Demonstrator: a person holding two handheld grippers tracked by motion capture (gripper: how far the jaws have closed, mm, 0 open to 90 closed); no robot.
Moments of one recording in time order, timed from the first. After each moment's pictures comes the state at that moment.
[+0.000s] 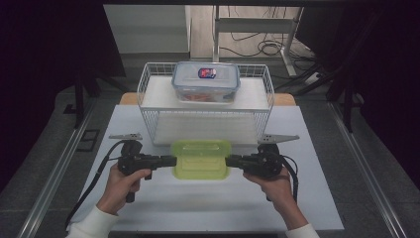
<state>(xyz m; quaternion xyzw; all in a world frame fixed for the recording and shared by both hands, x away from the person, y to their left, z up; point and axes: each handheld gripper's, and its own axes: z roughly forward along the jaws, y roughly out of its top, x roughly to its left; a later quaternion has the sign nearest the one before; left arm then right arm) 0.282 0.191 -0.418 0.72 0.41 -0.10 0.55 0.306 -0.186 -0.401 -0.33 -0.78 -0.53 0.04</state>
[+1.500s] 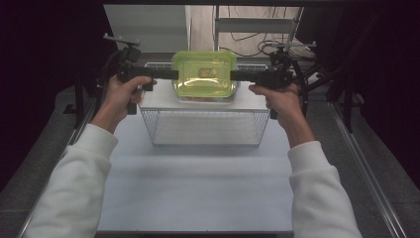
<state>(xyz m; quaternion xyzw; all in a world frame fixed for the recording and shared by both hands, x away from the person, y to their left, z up) 0.434 0.202 -0.265 0.72 0.39 -0.06 0.58 0.437 -0.177 -0.246 -0.33 -0.74 -0.58 0.02</state>
